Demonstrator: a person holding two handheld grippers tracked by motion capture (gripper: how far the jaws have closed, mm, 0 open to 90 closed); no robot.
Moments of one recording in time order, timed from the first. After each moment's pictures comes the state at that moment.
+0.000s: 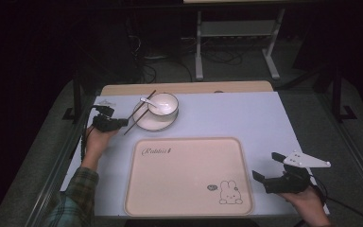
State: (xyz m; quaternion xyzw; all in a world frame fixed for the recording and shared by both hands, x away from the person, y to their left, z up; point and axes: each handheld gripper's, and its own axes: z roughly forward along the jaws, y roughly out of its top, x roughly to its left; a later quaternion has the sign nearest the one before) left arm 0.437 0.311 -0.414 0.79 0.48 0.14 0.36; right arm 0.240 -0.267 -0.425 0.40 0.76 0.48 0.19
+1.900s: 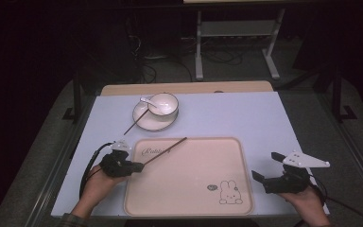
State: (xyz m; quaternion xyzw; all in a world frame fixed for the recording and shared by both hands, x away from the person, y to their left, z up) left arm 0.303 0.245 -0.423 0.87 0.35 0.03 0.33; right arm 0.240 -0.265 -0.425 0.39 0.76 0.48 0.19
